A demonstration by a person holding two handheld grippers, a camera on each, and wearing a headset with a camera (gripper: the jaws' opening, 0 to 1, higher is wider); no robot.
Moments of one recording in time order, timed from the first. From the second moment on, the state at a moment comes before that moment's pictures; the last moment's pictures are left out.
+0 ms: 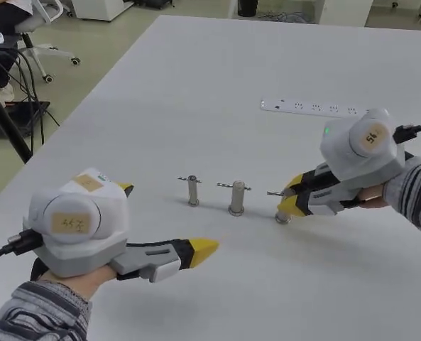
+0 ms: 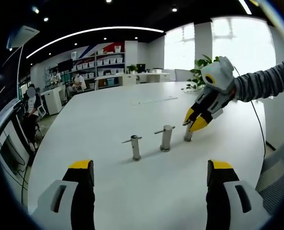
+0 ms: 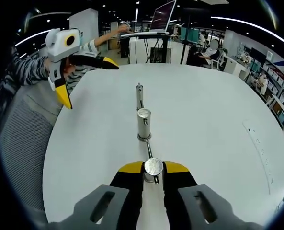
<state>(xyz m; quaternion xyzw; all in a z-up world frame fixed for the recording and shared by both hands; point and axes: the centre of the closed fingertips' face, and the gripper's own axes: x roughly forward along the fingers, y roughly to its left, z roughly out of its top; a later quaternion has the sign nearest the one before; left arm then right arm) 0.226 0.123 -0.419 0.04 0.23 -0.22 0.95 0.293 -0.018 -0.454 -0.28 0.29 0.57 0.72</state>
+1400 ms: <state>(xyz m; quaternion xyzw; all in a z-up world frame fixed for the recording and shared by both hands) 0.239 0.121 -0.417 0.05 0.23 -0.26 0.94 0.235 -0.060 -0.415 -0.03 0.23 0.34 0.91</state>
